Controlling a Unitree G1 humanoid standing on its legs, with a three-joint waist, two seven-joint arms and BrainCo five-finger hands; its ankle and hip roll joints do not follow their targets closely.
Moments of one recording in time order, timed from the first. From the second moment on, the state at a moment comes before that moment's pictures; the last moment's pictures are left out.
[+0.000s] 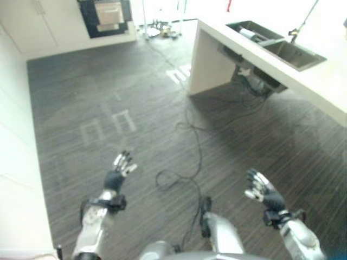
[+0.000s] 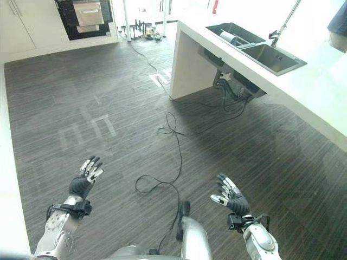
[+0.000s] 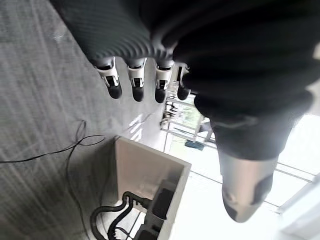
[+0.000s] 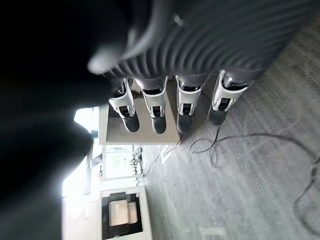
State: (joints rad) left arm 0.16 0.34 -0.01 0.28 -0.57 -0.20 -0.19; right arm 0.27 -0.36 0.04 0.13 0.41 -0.16 0.29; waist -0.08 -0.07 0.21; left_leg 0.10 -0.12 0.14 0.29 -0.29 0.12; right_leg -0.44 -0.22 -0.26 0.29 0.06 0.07
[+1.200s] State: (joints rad) left arm 0.06 0.32 -0.04 0.03 -0.62 -0.32 -0.19; right arm 0.18 -0.42 0.00 -0.21 0.41 -0.16 0.35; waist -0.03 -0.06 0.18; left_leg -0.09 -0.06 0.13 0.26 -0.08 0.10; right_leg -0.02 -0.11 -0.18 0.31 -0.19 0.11
